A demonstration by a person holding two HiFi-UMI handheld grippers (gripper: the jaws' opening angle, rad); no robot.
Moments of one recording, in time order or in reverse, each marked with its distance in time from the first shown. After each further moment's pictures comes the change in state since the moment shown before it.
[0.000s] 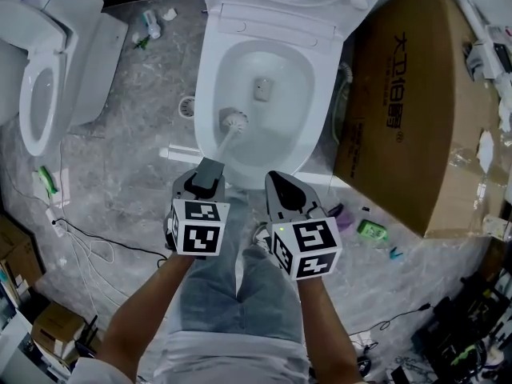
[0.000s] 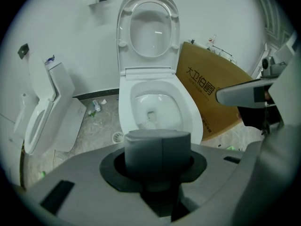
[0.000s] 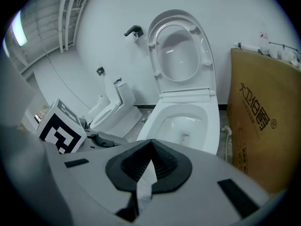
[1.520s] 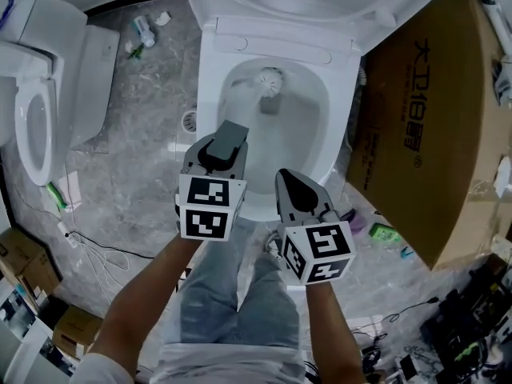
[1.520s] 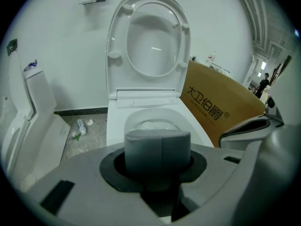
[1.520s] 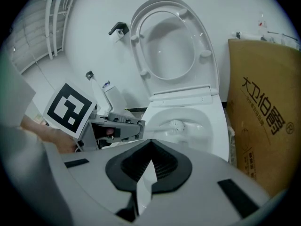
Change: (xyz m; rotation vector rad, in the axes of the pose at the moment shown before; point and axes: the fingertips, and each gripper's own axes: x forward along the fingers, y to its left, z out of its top) left arm 0.075 0.032 0.155 0.021 -0.174 -0.107; right arm 0.079 -0.049 0.052 0.089 -0.008 -0.032
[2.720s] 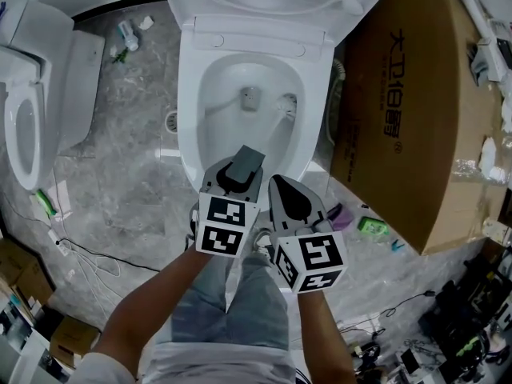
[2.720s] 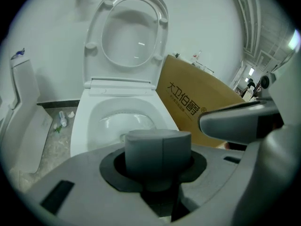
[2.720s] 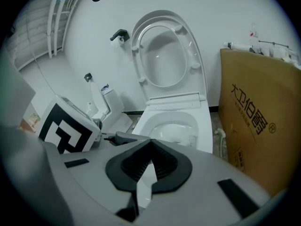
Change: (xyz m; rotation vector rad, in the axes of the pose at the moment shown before) left arm -0.008 -0.098 -0.040 0.004 0.042 -0.167; right arm -0.050 -0.005 -0.008 -0.003 -0.048 -0.058
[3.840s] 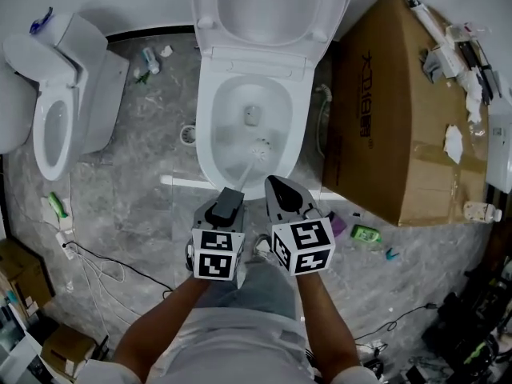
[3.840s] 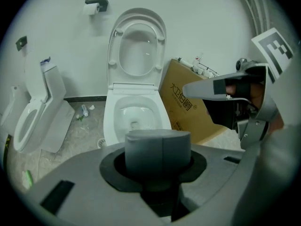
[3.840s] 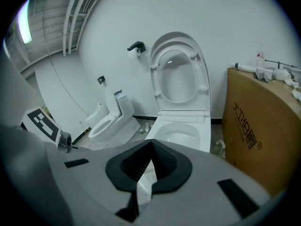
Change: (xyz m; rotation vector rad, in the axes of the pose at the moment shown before) left arm -0.153 -0.047 -0.048 -0.075 0.044 0.138; right arm -0.093 0.054 0.030 -0.107 -0.058 0.057
